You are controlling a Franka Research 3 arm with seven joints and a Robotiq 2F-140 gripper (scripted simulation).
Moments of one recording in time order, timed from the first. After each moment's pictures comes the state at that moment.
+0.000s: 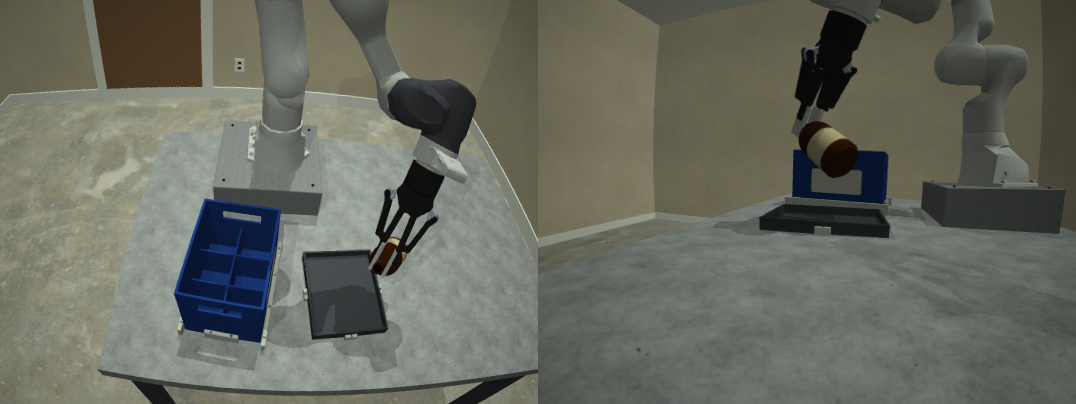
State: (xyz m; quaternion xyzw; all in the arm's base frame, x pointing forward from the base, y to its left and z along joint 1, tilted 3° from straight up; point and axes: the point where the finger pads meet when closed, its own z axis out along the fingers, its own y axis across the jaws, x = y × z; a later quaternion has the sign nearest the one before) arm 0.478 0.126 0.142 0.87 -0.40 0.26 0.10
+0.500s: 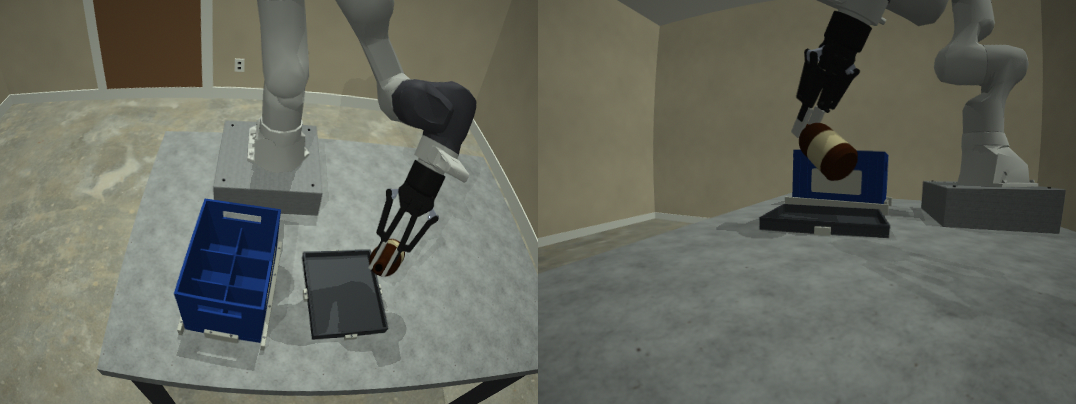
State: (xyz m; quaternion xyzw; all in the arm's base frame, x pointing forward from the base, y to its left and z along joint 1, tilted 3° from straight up) arm 0.477 0.128 0.140 0.87 -0.38 0.28 0.12
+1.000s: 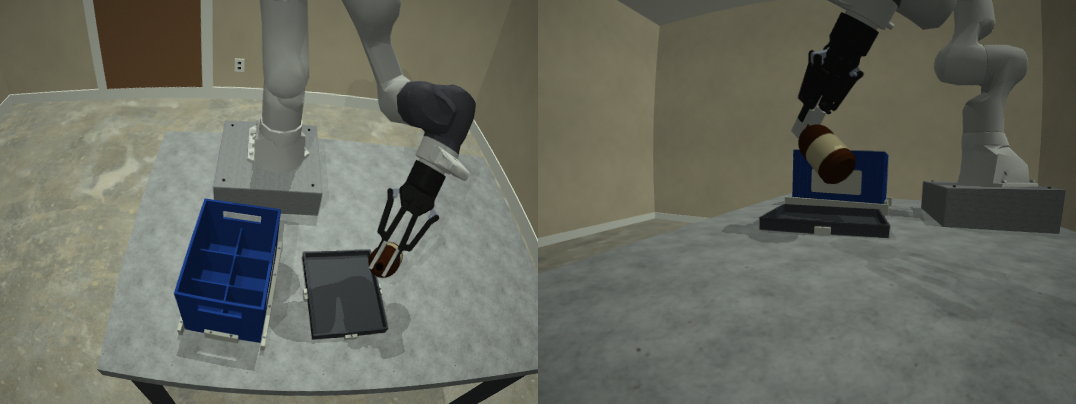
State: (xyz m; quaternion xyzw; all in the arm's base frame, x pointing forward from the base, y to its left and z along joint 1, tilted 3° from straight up) arm 0.476 0.129 0.140 0.86 -0.37 0.32 0.13
